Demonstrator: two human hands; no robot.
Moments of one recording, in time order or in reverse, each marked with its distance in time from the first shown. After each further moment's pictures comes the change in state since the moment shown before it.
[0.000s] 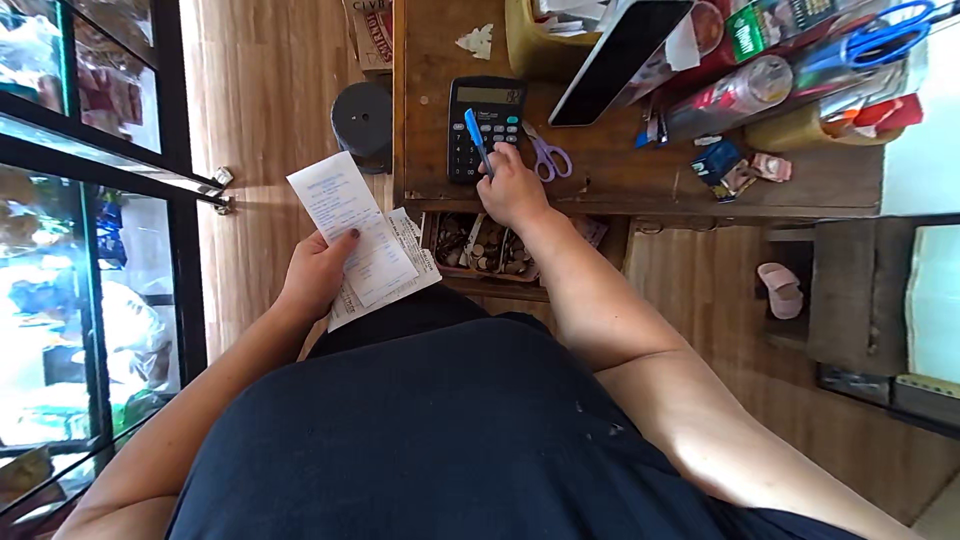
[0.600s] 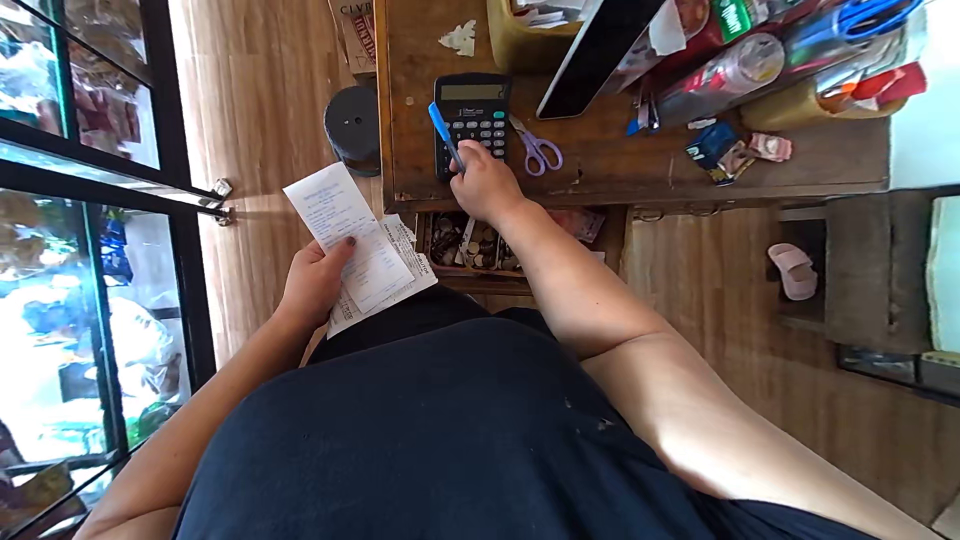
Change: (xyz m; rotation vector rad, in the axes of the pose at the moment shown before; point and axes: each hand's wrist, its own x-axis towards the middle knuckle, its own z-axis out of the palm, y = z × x) left_hand 0.004 -0.006 0.008 -0.009 0.003 0.001; right_hand 0.005 -0.017 0.003 0.058 -0.013 -0.108
